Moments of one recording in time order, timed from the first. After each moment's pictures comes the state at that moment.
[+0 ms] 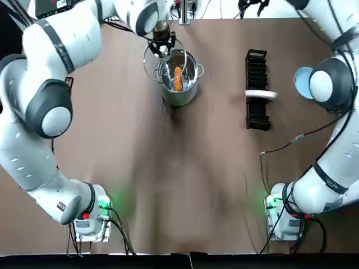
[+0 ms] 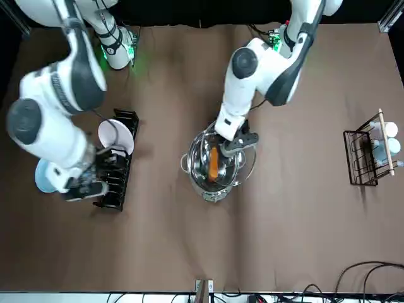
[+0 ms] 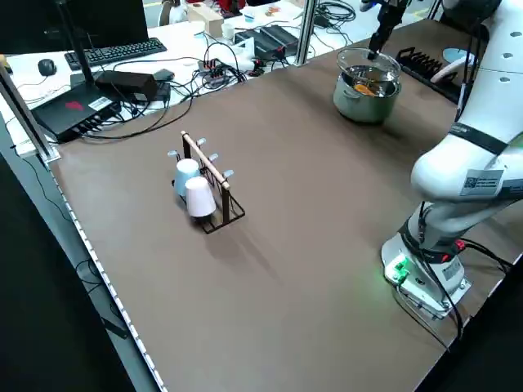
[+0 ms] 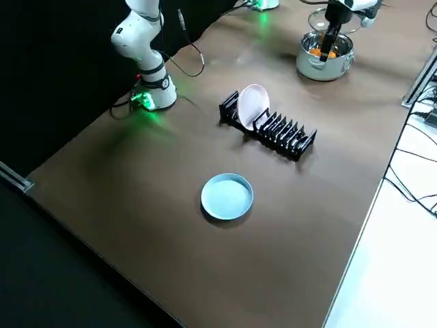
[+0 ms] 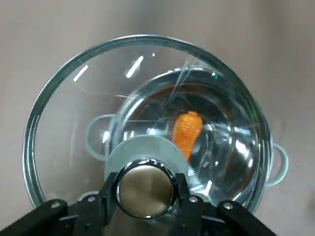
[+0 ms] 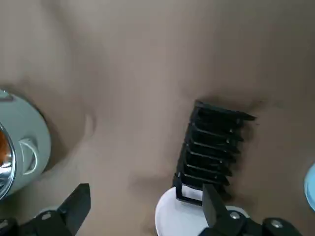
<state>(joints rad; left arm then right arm) -0.58 0.37 -0.13 -1.62 0.10 2.10 -0.98 0.19 0.46 0.08 -1.24 0.02 1.67 0.13</state>
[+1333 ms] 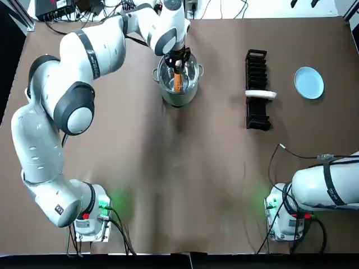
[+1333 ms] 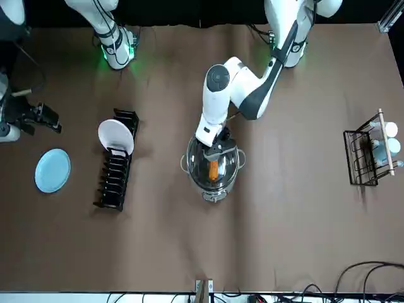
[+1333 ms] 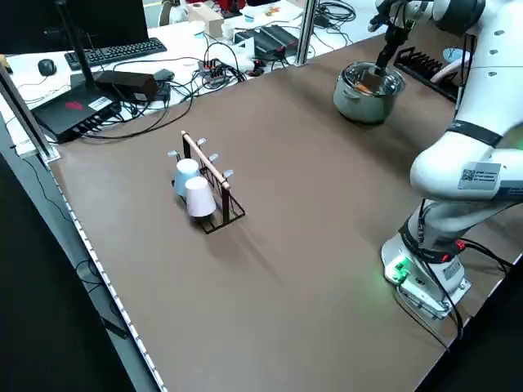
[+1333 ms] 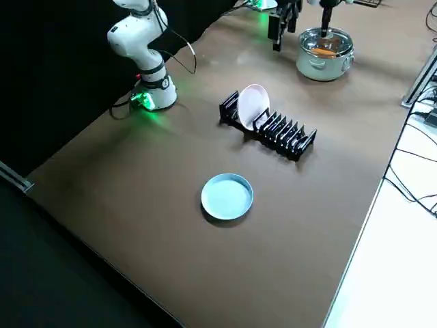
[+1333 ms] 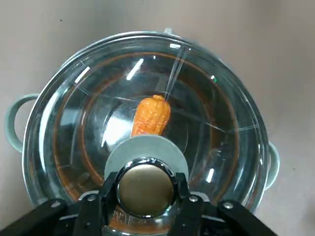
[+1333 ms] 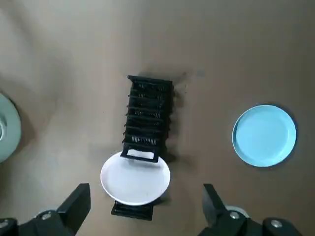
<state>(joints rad) -0.66 0.53 -0.12 -1.56 0.13 2.19 -1.09 -0.06 0.03 0.07 -1.57 0.04 1.64 -0.03</state>
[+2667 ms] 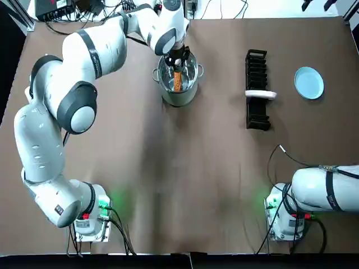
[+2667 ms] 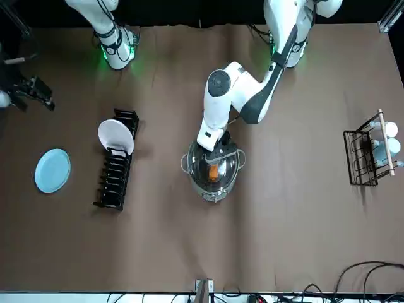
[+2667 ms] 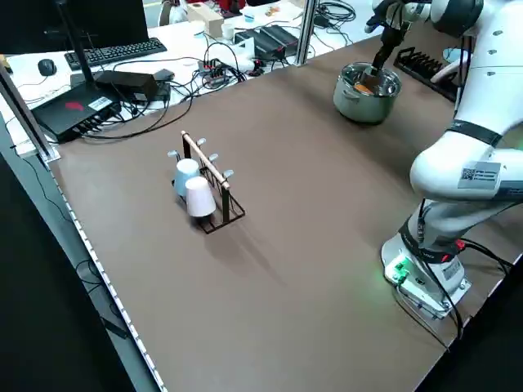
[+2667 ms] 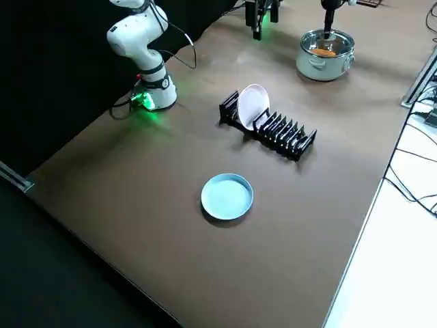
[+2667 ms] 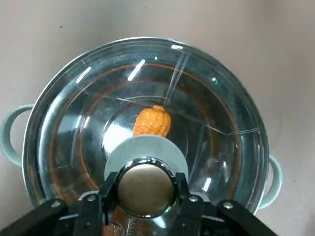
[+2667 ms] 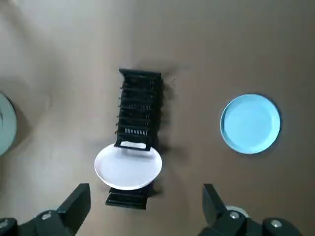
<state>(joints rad) -0.67 0.55 -0.10 -1.54 0.13 2.21 -1.10 -0.09 -0.15 0.07 -1.73 0.03 1.69 -0.04</state>
